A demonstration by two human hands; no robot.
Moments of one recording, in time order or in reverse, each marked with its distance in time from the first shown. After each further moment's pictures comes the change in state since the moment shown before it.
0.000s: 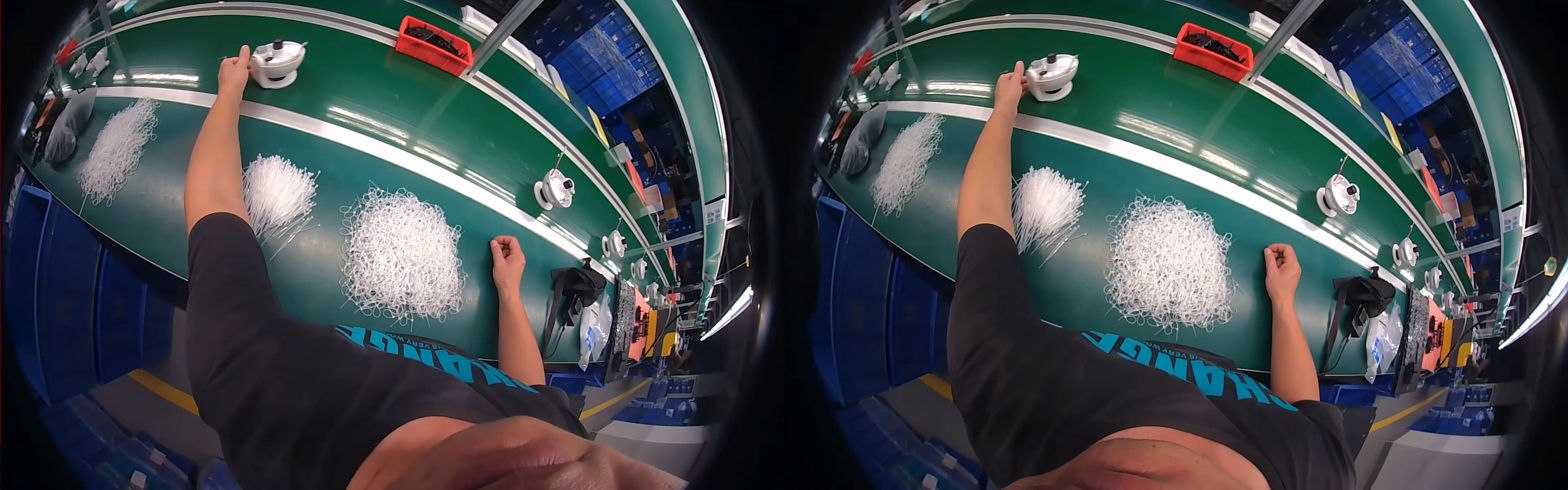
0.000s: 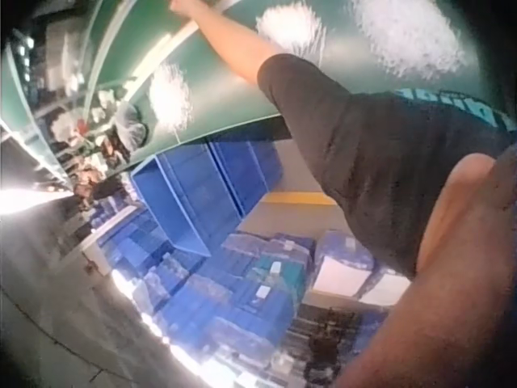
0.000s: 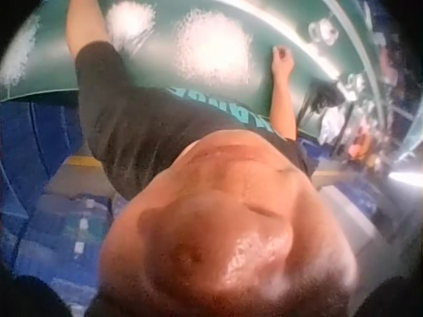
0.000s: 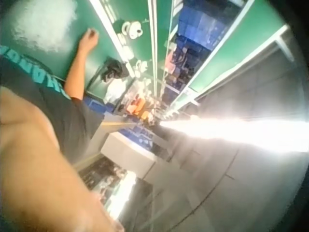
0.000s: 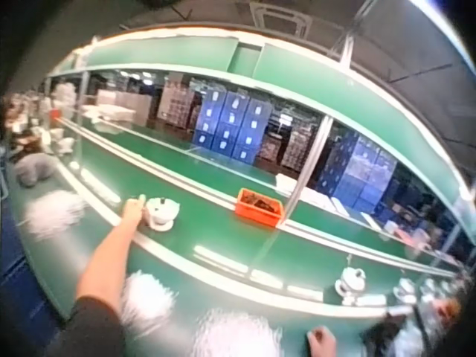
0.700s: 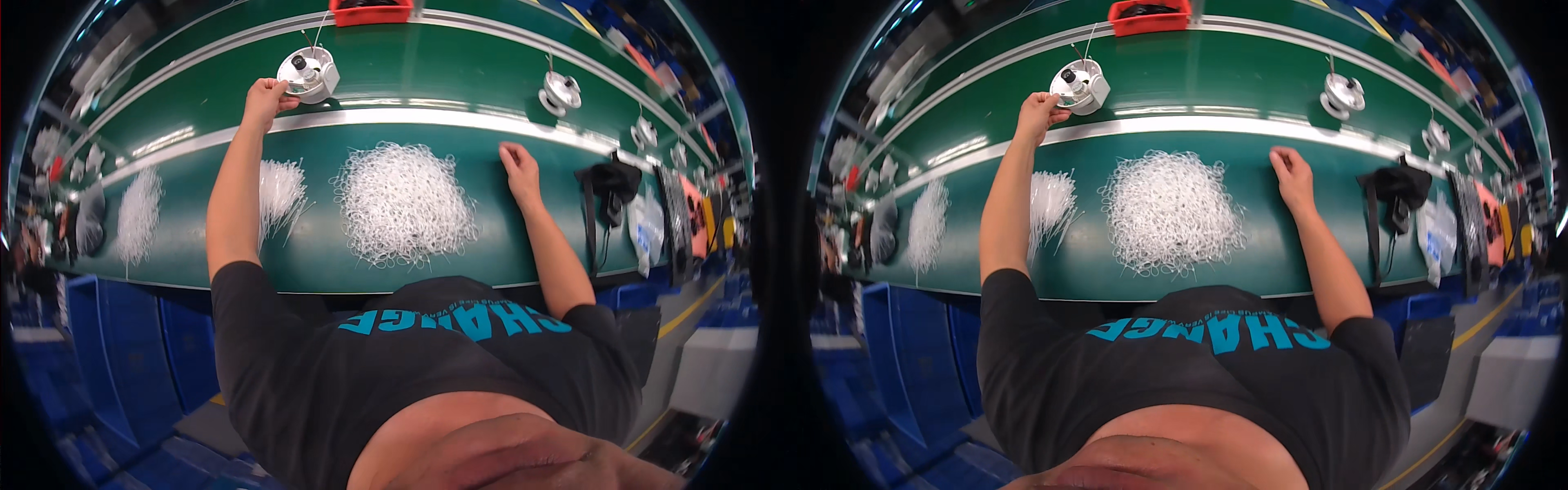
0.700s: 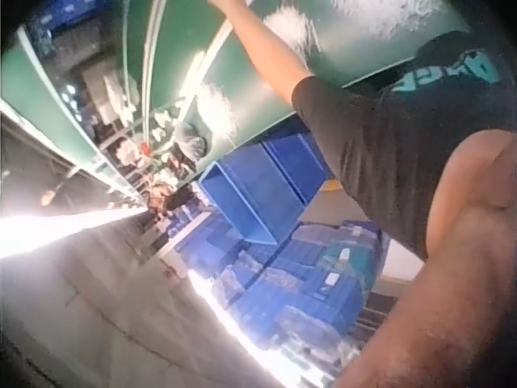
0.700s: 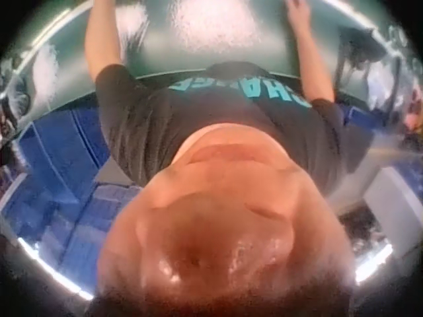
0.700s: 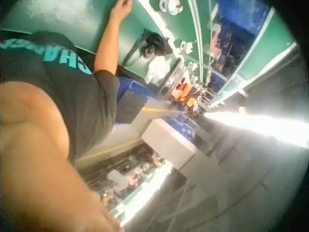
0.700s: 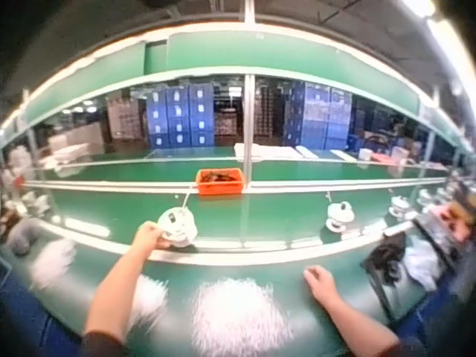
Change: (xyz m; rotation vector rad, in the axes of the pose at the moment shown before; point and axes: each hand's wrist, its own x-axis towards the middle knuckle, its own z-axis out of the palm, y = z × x) left_hand -0.177 0.102 0.104 -0.219 -0.602 -0.046; right_hand 0.012 0.025 -0.007 0.254 0.086 -0.049
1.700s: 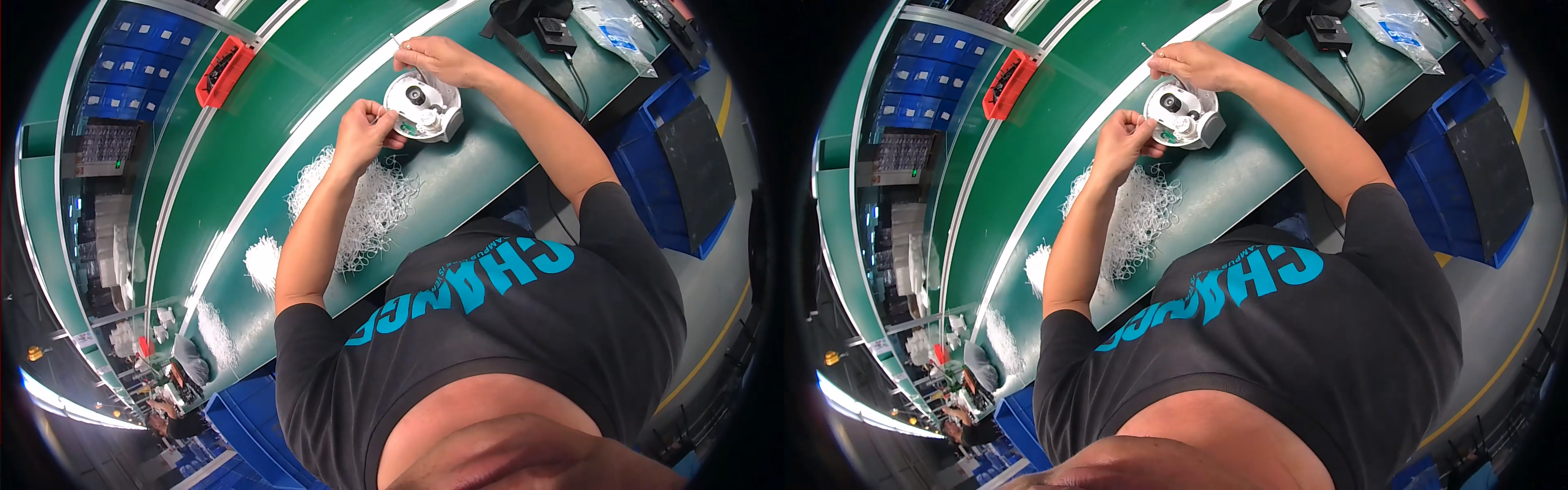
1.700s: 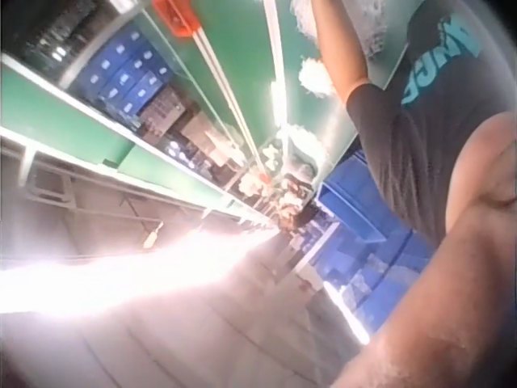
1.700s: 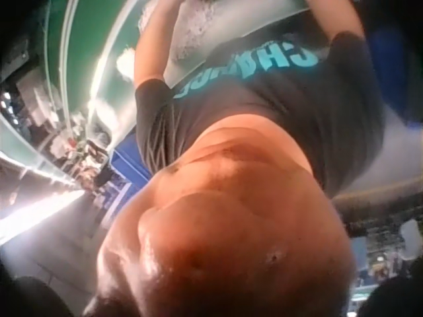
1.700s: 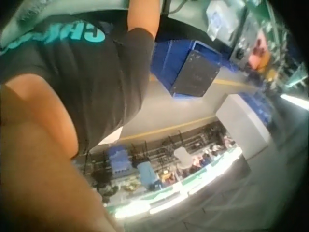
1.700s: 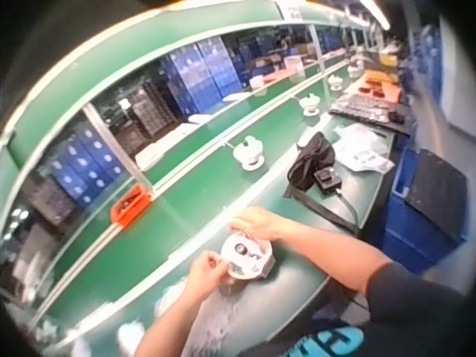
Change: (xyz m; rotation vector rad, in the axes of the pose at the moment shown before) left_hand -0.182 0.004 0.355 0.272 -0.806 -0.110; right_hand 0.014 -0.042 -0.100 0.011 -0.205 -0.115
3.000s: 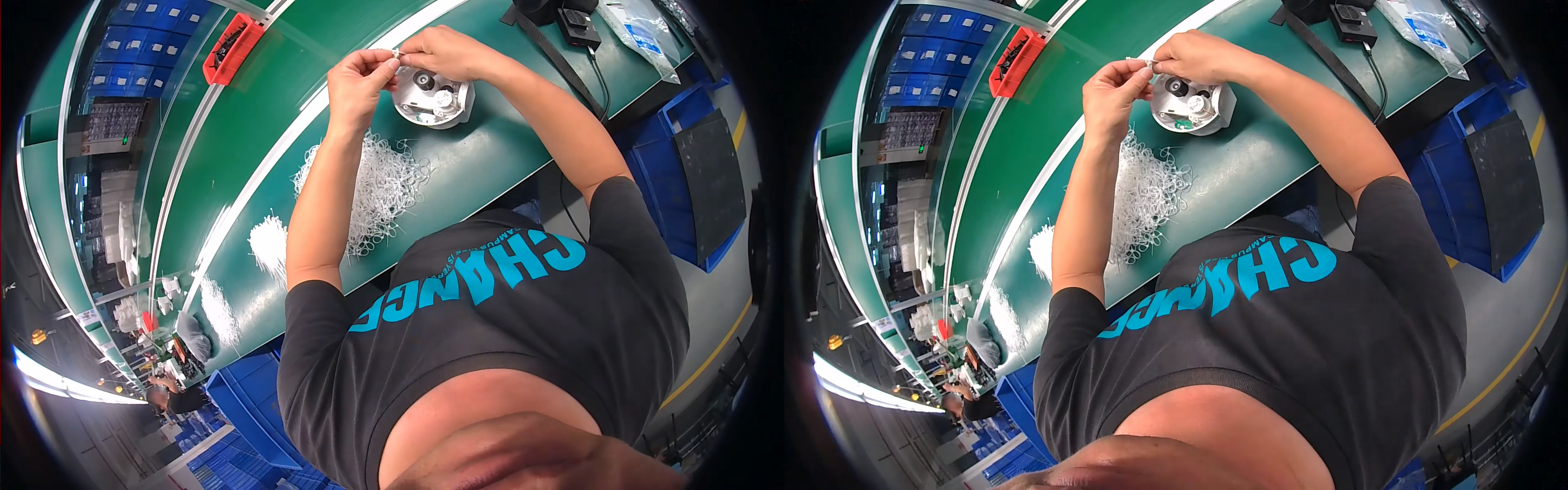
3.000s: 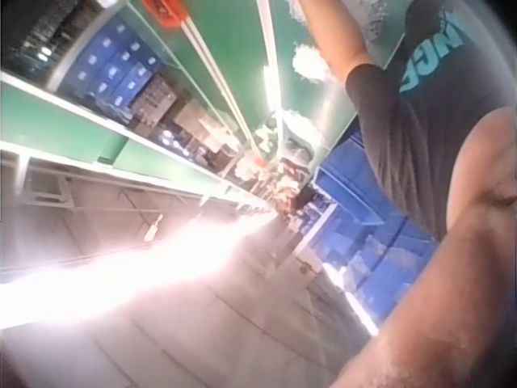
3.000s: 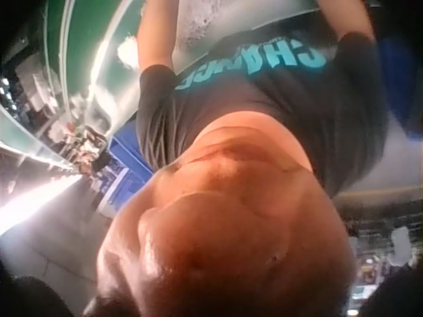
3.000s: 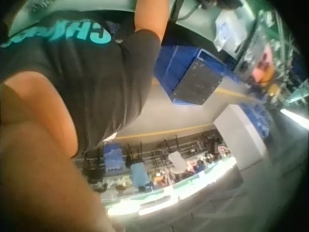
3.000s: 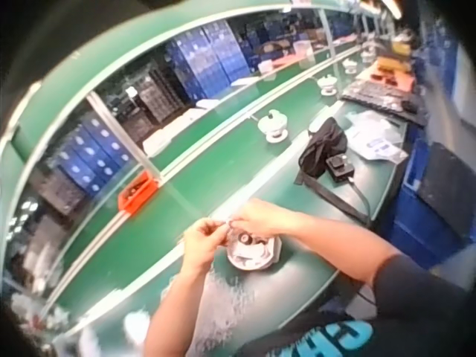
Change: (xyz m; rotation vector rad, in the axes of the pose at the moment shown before) left_hand 0.031 0.023 -0.007 -0.109 0.202 0.278; right_hand 0.009 -0.029 0.006 -0.233 -0.212 0.096
